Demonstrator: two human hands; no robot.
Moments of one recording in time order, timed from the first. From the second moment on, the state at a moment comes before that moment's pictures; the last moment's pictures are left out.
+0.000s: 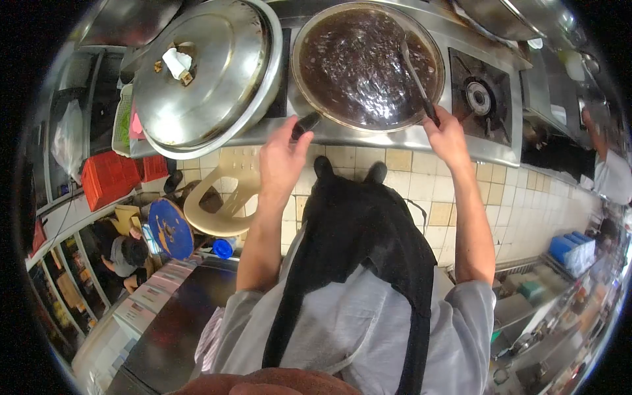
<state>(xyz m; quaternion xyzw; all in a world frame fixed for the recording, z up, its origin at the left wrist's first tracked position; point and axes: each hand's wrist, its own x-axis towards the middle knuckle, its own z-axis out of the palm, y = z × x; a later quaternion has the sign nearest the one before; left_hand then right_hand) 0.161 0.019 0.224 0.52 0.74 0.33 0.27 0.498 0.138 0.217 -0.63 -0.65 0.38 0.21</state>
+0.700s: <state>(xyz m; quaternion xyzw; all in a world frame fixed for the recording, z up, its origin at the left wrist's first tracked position) 0.160 0.019 0.225 0.56 0.73 0.33 0.22 0.458 0.130 0.233 -0.57 -0.70 0.41 0.15</state>
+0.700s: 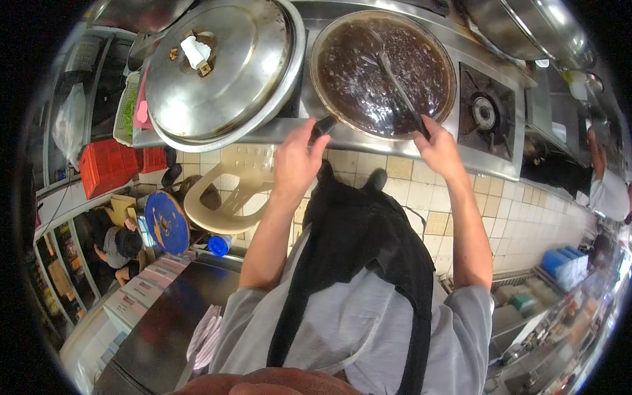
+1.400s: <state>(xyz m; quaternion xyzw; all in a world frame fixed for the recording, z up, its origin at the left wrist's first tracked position) 0.161 0.021 0.224 0.55 0.73 0.34 0.22 0.474 0.067 0.254 -0.56 -0.64 0.51 0.12</state>
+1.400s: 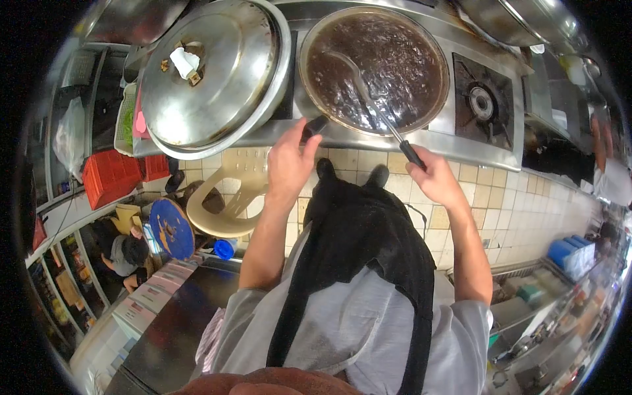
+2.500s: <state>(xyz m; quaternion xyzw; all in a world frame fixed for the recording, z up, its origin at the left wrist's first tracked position) 0.172 0.019 0.225 0.53 0.76 0.32 0.20 0.536 0.053 0.261 -0.58 -0.42 0.66 0.24</state>
